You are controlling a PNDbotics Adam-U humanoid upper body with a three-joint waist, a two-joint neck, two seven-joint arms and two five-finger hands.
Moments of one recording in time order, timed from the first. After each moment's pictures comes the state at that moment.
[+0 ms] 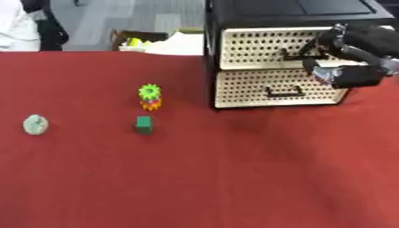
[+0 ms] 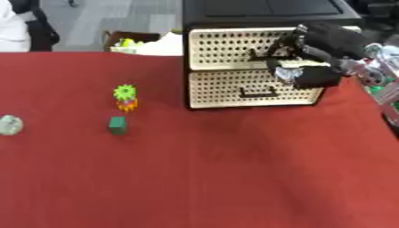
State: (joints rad) left arm -0.37 0.30 0.08 -1.99 0.10 -0.21 0.34; right arm -0.64 -0.94 0.14 -1.51 0.66 -0.36 0.24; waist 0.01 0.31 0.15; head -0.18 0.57
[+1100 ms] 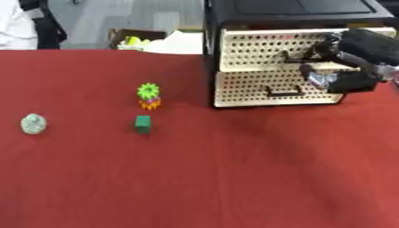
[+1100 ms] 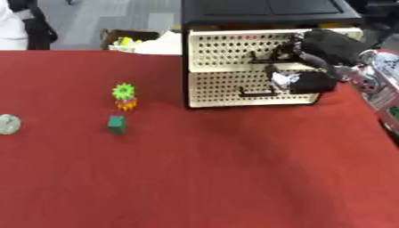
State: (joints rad) left arm -0.38 0.30 0.08 -1.99 0.10 -0.21 0.34; right arm -0.61 -0.94 0.15 -1.54 0.69 -0.31 0.24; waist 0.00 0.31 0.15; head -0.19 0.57
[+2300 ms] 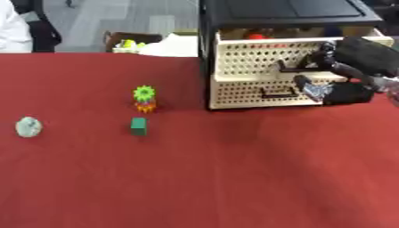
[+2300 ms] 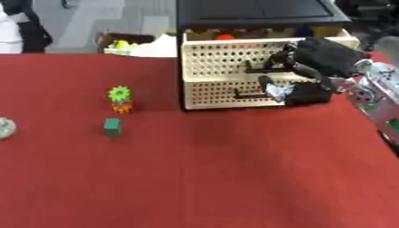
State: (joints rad) left arm -0.38 0.30 0.08 -1.99 0.10 -0.20 0.34; right arm -0.53 -0.98 0.16 -1.66 0.71 -0.27 0.21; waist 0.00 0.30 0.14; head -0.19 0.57
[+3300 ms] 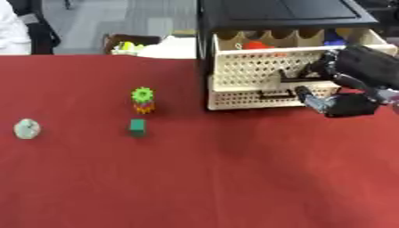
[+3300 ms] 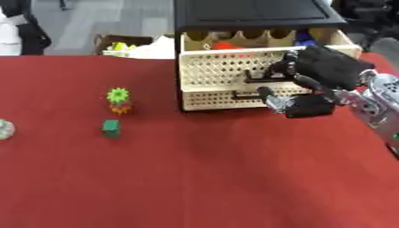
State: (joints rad) left arm -0.38 0.30 0.08 -1.99 0.10 -0.20 0.34; right arm -0.44 -1.01 0.15 -1.77 0.71 -0.23 0.19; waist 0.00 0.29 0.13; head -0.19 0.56
